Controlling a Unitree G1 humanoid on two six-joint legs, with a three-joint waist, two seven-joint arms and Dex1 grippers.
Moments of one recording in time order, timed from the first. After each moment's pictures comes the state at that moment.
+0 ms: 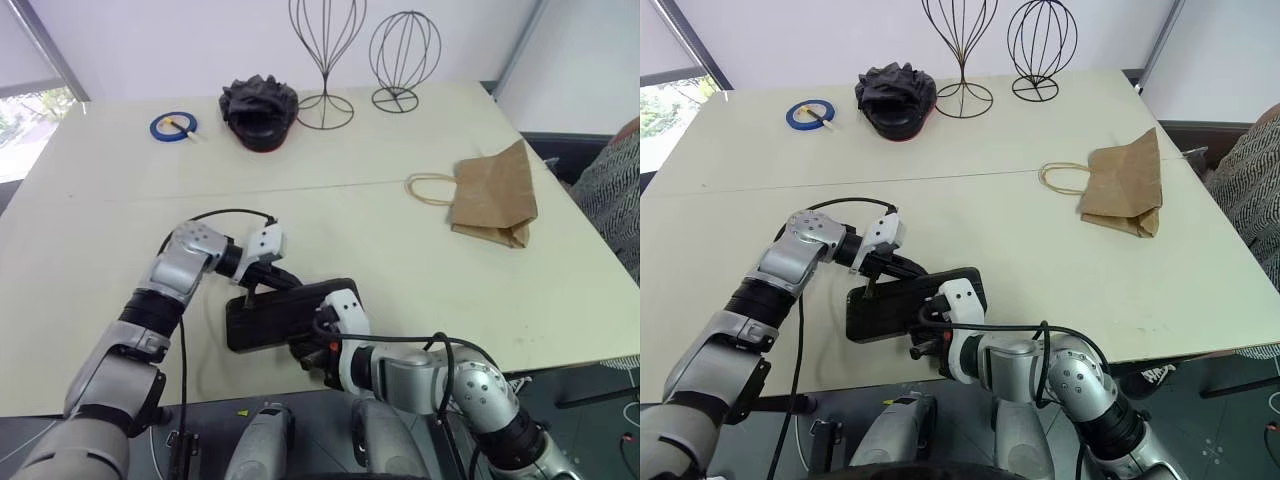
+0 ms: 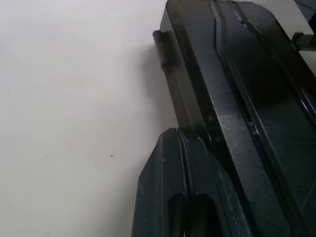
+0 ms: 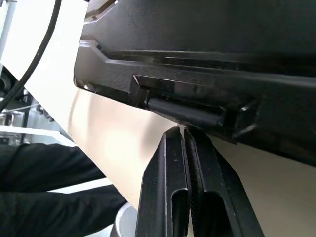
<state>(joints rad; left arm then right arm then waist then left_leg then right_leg) -0.72 0.51 -0.31 0.43 -0.09 0.19 -1.46 -0.23 -0.35 0.45 -0.49 1.36 1.01 -0.50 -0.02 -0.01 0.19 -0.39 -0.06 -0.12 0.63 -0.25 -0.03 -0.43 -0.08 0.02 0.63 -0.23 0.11</state>
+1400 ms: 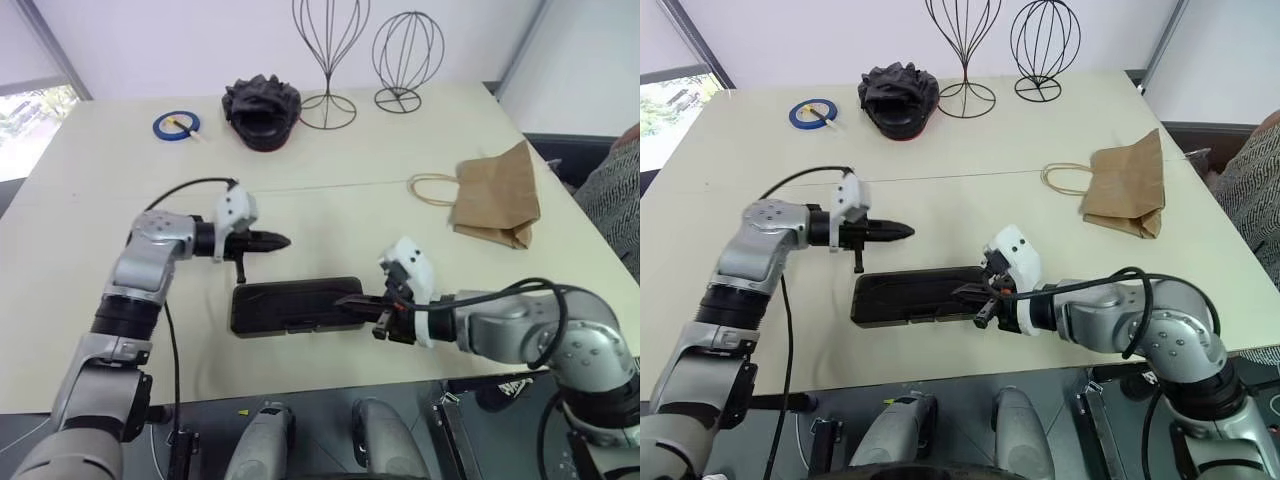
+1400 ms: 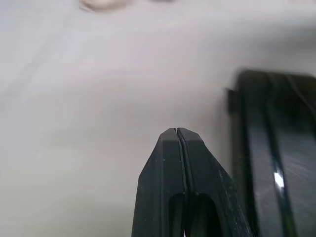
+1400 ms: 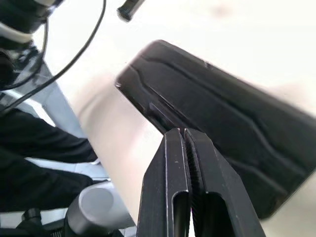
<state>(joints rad) -0.63 0.57 -0.01 0.17 -0.24 0.37 -1.19 -0.43 -0.77 0.09 -0.61 1.37 1.18 0.11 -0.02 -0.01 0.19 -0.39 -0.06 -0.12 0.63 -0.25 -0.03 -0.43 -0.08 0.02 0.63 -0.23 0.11</state>
